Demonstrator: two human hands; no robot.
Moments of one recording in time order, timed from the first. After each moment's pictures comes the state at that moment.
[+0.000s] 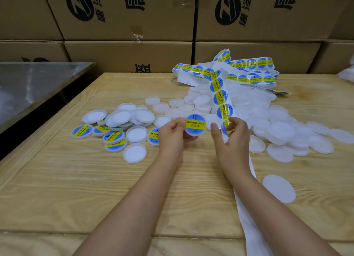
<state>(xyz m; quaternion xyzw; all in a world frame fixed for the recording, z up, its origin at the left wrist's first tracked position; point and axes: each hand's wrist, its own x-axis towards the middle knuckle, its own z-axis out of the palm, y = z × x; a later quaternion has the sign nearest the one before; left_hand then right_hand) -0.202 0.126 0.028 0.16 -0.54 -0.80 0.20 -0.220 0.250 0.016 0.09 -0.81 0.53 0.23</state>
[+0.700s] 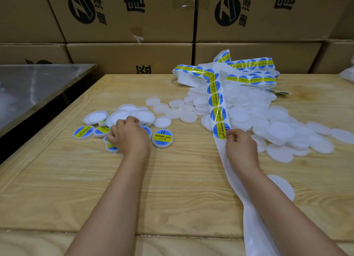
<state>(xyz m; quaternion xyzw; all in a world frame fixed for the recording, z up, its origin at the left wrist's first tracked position) -0.200 0.033 0.014 0.41 -0.84 -0.19 0.30 -0.236 0.272 0.017 -0.01 -0.88 0.47 0.09</state>
